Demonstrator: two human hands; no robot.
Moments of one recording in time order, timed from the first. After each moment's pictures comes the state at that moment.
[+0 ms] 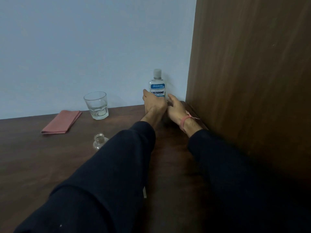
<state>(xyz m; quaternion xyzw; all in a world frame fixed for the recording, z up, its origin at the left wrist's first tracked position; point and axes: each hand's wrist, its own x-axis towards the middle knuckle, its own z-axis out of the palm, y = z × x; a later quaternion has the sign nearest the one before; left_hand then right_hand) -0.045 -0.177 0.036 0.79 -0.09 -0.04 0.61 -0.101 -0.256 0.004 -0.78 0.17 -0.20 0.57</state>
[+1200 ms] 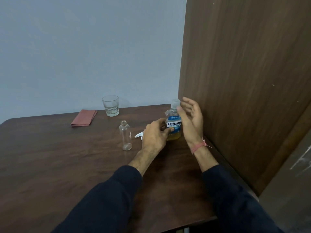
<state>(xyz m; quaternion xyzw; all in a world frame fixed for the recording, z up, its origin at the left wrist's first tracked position) -0.214 -0.040 0.013 0.83 -0.31 0.00 0.47 -0.297 -0.157 0.041 -0.65 0.10 -0.48 0.59</state>
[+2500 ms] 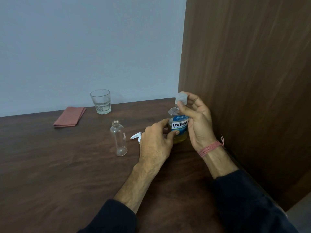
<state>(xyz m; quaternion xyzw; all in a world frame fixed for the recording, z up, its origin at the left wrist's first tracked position) -0.222 -0.038 0.001 0.83 -0.33 0.04 0.45 -0.279 -0.176 0.035 -0.53 0.03 -0.39 0.75</state>
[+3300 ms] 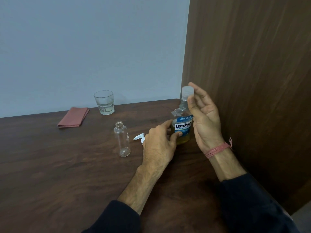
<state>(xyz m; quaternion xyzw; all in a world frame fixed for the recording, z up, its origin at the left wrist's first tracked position) -0.226 -0.039 0.003 0.84 -0.33 0.06 0.42 -0.287 -0.177 0.044 -0.56 -0.04 -0.43 0.71</state>
